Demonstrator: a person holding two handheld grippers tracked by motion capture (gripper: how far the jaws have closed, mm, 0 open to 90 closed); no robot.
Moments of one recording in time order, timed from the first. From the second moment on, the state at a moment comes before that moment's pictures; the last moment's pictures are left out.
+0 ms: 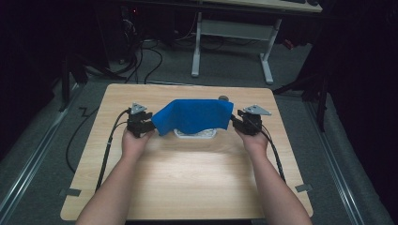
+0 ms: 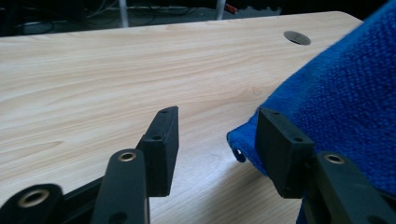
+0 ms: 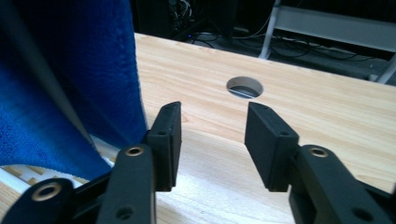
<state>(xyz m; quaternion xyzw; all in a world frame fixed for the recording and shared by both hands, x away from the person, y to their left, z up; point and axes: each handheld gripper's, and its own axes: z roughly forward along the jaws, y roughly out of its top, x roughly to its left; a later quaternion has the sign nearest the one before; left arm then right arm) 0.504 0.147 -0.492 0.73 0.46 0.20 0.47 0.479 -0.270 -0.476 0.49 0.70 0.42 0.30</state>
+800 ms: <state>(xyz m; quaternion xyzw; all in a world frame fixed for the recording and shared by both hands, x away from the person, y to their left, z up) 0.434 0.182 -0.491 0.73 0.46 0.21 0.47 0.421 -0.277 -0.456 0.45 0.72 0.42 0.32</state>
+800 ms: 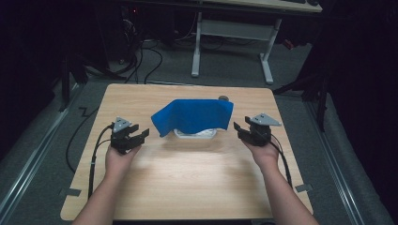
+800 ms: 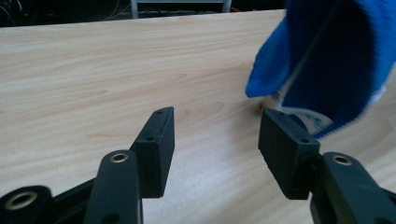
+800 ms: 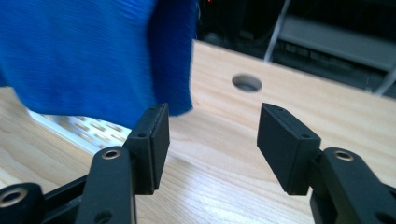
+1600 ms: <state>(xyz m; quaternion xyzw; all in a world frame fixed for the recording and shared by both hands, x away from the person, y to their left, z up) 0.277 0.177 -0.520 0.77 0.43 0.14 0.46 0.277 -0.265 -0.509 0.43 0.75 0.39 0.33</state>
